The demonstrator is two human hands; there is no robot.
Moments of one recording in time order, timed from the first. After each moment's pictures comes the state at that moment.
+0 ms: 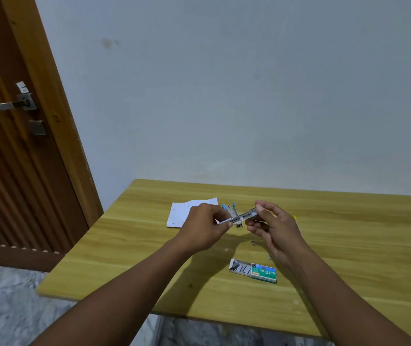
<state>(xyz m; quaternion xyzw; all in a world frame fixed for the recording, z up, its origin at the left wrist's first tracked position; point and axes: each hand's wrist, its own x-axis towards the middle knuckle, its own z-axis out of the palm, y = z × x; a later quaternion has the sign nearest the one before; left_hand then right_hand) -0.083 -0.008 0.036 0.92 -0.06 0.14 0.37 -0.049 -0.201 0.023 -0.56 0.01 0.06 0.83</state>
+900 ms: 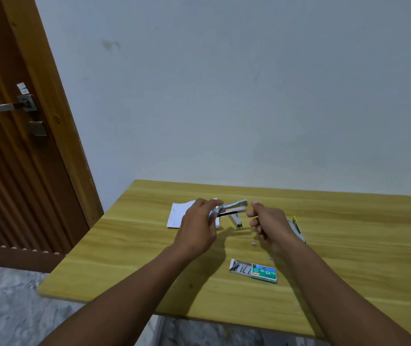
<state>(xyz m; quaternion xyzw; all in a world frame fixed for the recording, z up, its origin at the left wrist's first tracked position) -0.084 -0.002 0.020 0.90 -0.07 0.25 0.34 -0.035 -0.188 0.038 -0.75 0.08 0.06 0.65</state>
